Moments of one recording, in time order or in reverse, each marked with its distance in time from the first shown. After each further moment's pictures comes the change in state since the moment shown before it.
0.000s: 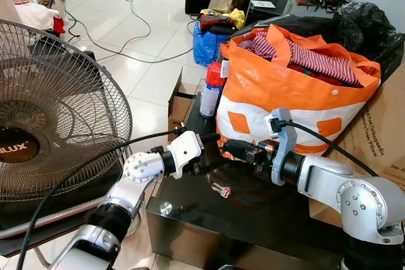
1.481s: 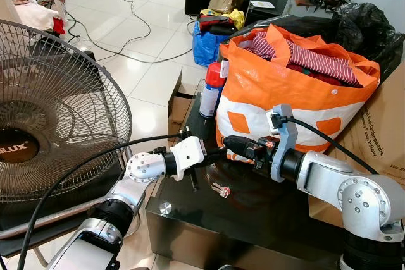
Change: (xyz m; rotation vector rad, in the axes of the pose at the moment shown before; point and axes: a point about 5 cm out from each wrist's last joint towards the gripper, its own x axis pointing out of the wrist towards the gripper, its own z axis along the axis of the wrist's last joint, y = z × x) left arm 0.003 -0.003 -0.005 0.043 0.007 -0.061; right arm 0.000 0.001 0.006 0.017 -0.029 -0.009
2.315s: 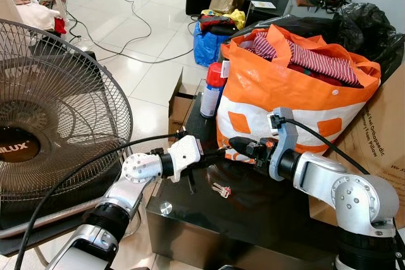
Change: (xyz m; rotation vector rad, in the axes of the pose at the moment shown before) left arm -0.008 -0.001 0.000 -0.071 0.015 -0.023; right arm 0.007 -0.018 -0.006 0.045 -0.002 -0.125
